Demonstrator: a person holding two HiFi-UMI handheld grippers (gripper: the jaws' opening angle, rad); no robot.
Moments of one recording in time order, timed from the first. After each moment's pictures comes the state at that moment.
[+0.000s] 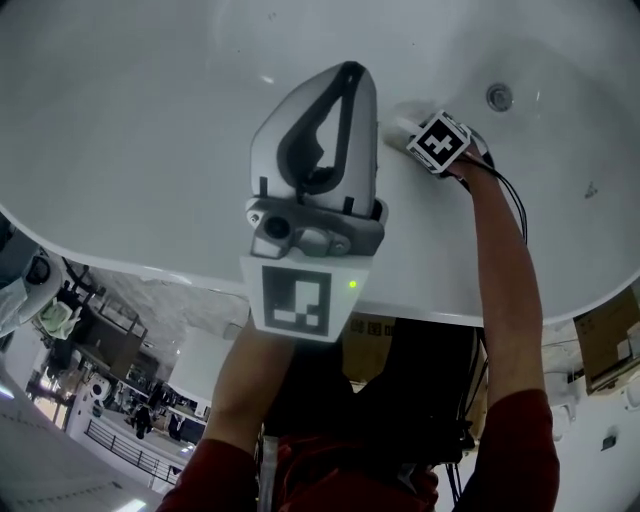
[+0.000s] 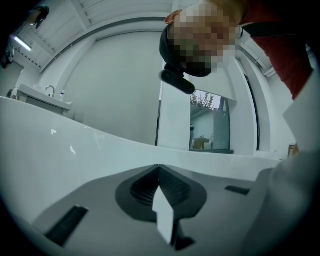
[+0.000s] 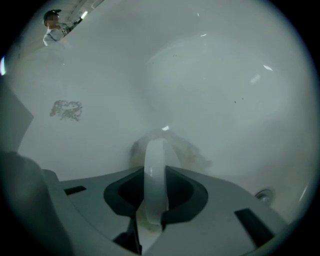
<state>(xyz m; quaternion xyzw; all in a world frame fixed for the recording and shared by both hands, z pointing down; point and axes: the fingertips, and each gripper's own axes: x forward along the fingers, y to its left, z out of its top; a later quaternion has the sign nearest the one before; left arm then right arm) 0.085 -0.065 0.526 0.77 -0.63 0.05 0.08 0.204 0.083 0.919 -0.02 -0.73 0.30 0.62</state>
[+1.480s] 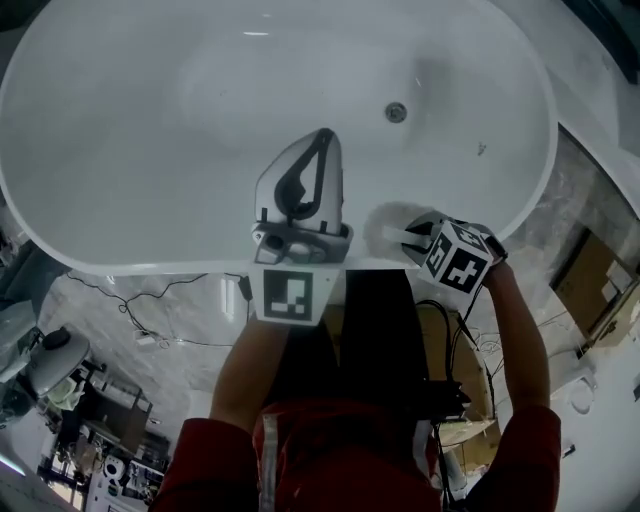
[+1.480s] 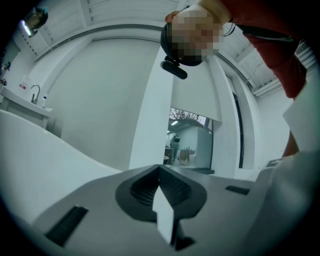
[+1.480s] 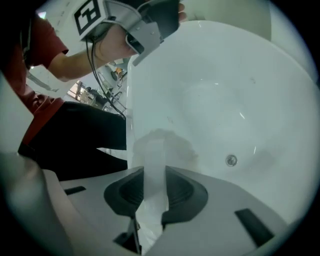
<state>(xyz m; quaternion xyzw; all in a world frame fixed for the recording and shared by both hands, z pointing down) 0.181 -0.047 0.377 0.82 -0.56 0.00 0.08 0.323 0.161 0.556 -0.09 -0.77 0.27 0.57</state>
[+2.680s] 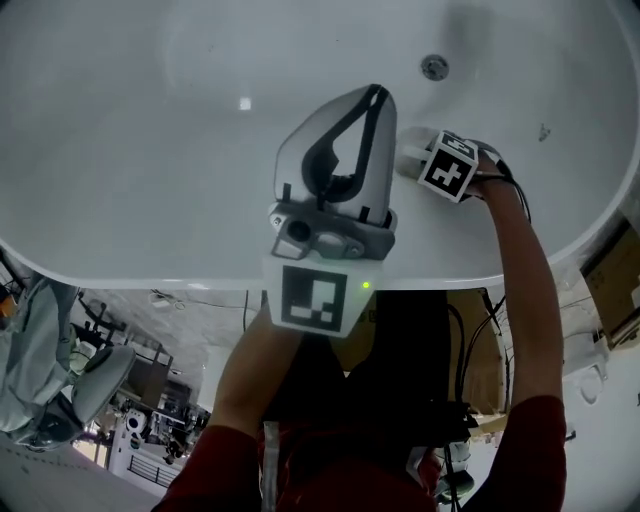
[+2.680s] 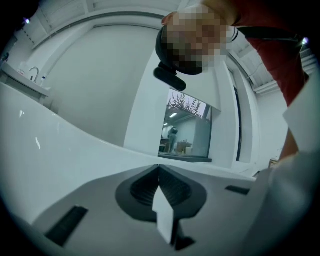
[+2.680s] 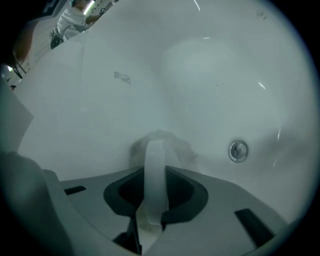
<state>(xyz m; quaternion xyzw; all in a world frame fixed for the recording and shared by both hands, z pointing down) 0.198 -0.079 0.491 0.83 -0.55 0.02 0.11 0.321 0.108 0.810 -0.09 -0.70 0.27 0.66</state>
